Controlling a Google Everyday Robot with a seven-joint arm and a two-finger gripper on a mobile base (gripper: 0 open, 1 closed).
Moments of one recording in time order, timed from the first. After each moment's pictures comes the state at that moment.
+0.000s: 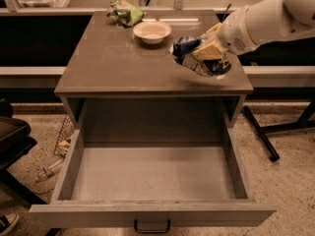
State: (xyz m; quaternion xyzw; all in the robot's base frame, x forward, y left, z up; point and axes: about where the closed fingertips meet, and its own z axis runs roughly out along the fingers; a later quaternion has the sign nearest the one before) arm 0.639 -0.117 0.935 -0.54 0.71 0.11 0.43
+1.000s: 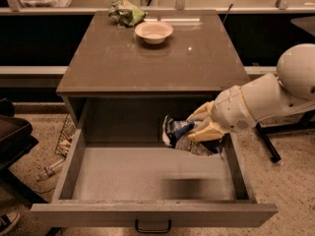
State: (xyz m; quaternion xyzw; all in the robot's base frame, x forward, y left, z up) arm 0.466 -0.093 0.813 -0.64 0.65 0.24 0.33
